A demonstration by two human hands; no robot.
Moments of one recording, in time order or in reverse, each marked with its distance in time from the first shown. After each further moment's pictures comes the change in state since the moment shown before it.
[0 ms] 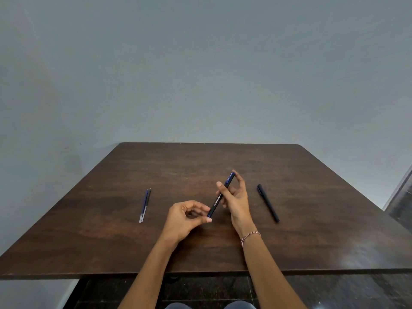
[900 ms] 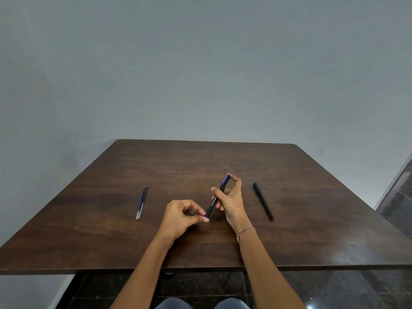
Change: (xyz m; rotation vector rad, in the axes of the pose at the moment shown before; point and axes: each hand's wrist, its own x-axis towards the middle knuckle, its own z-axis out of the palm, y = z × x) left_hand -0.001 0.001 0.000 0.062 -0.003 0.008; right_hand 0.003 0.004 -0.004 -0.129 -0.042 0.045
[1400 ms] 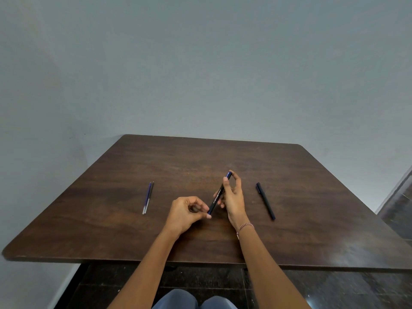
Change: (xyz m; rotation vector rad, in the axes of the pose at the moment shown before) left_hand 0.001 0.003 0.000 0.070 -0.007 -0.097; right_hand 0.000 0.003 0.008 -0.005 0.056 -0.016
